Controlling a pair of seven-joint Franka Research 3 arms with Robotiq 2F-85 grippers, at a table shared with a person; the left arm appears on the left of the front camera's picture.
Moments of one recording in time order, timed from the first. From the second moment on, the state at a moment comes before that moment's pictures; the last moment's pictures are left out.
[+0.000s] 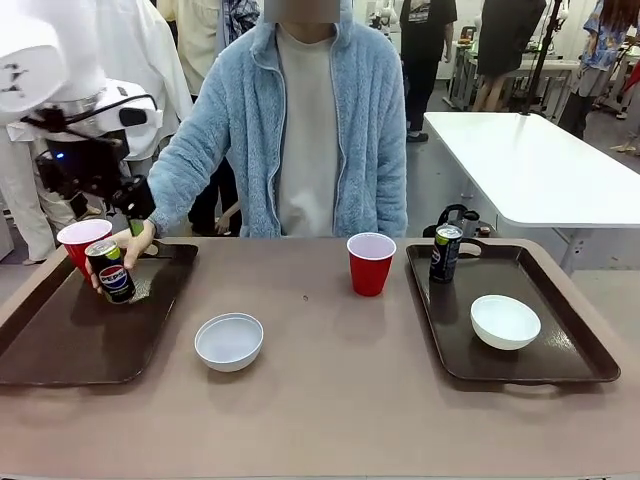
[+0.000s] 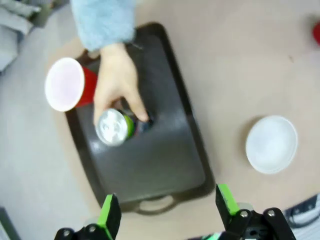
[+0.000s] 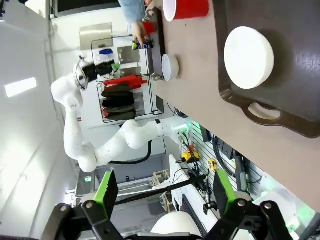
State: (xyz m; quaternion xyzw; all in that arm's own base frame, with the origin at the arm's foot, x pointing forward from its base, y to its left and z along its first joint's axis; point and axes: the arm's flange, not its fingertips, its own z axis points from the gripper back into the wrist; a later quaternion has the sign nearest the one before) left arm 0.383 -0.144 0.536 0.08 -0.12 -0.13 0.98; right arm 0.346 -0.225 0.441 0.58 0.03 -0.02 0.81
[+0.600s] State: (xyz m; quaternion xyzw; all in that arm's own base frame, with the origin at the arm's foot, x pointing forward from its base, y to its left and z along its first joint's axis) left arm 0.291 -0.102 0.512 -0.01 -0.12 -0.19 0.97; right arm 0.350 -0.218 0.441 0.58 0.04 -0.01 0.81
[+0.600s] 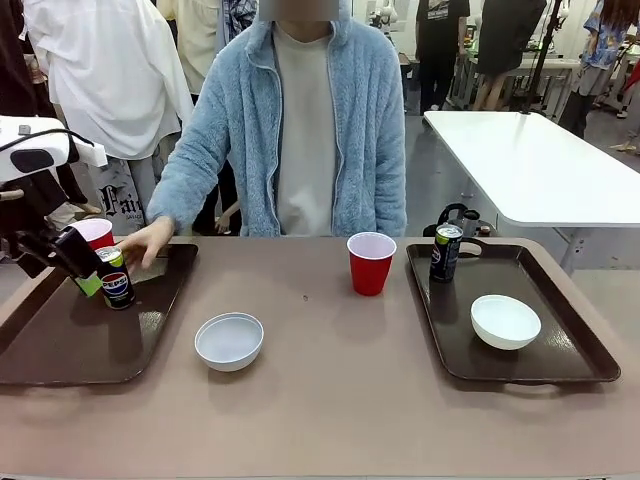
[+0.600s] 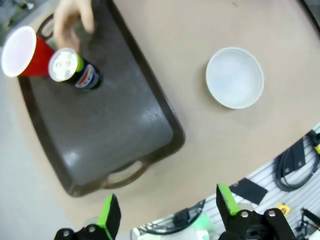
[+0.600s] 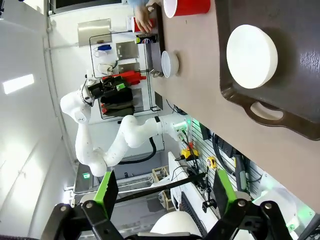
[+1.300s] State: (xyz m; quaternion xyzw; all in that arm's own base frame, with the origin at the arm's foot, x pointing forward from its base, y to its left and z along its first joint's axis) left arm 0.399 -0.207 0.463 -0.09 -0.07 -0.20 0.97; right arm 0.350 -0.218 0.442 0.58 0.04 -0.01 0.81
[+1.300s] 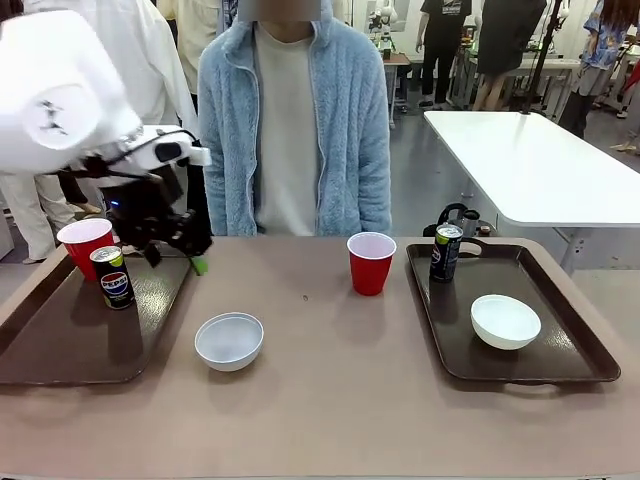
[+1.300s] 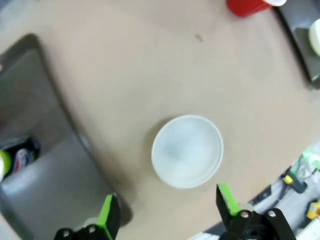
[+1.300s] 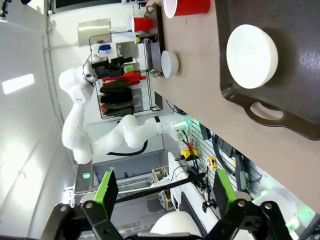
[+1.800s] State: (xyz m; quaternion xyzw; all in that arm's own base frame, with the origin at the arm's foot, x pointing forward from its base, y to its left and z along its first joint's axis) left arm 0.404 -0.244 0.392 -0.06 -0.05 -0.22 0.97; right arm 0.350 -0.218 0.442 0.58 0.04 -0.01 0.81
